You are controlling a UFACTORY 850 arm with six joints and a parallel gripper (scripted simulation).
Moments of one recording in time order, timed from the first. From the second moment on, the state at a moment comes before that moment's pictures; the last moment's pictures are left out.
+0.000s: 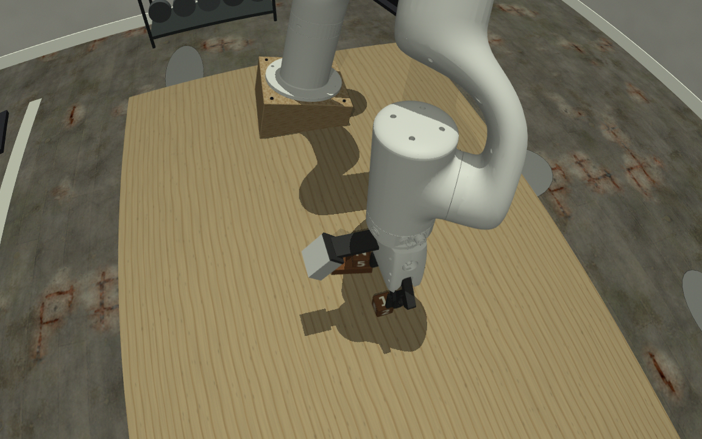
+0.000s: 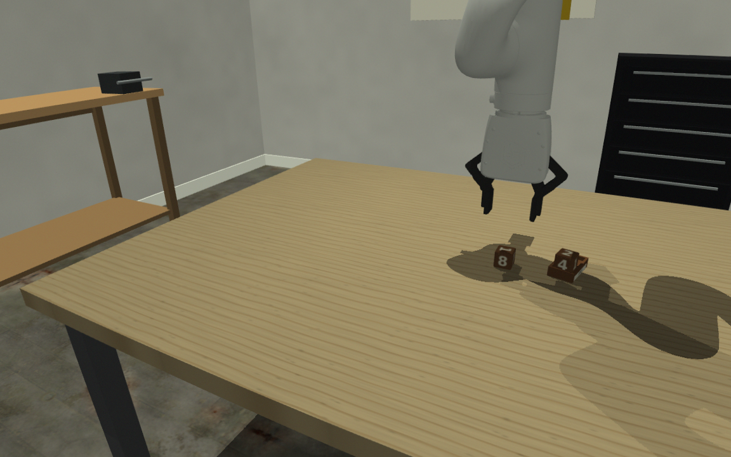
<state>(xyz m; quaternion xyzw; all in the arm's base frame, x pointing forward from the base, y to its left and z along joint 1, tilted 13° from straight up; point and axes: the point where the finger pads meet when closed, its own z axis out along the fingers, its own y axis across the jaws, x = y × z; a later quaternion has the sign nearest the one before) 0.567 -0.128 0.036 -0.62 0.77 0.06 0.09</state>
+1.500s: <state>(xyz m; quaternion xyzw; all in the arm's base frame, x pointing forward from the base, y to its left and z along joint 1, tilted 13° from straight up) 0.567 -0.128 0.035 -0.62 0.77 0.06 0.09</state>
